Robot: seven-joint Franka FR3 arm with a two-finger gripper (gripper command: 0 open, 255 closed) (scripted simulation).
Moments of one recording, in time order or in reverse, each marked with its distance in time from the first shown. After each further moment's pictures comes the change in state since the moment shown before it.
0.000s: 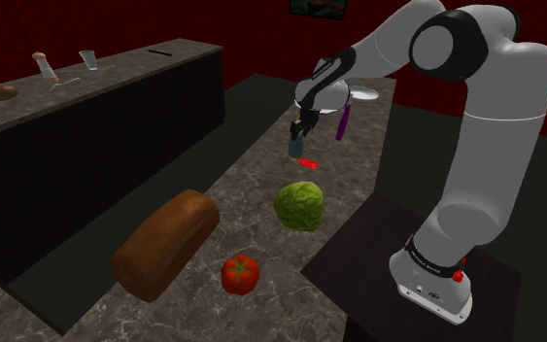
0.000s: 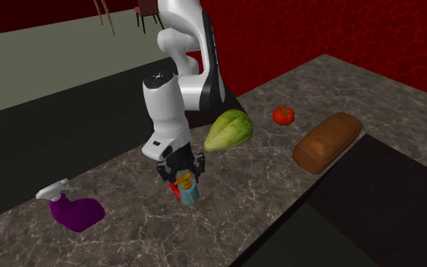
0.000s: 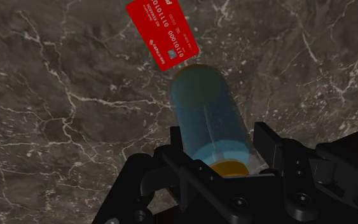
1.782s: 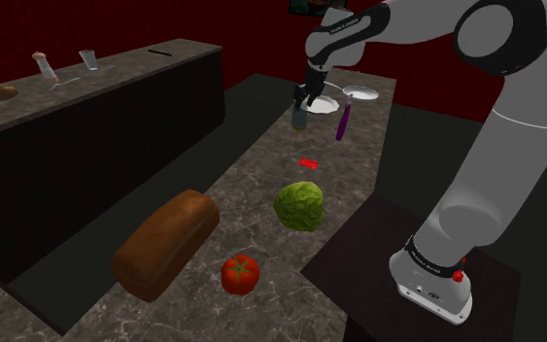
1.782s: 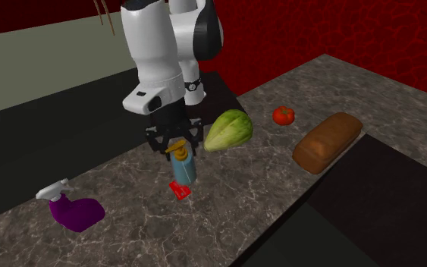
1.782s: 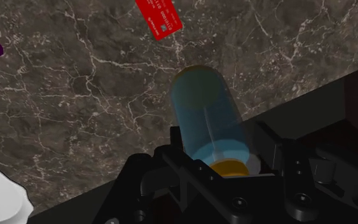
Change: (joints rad) arm 0.035 -0.208 -0.052 0.121 -0.157 -0.312 0.136
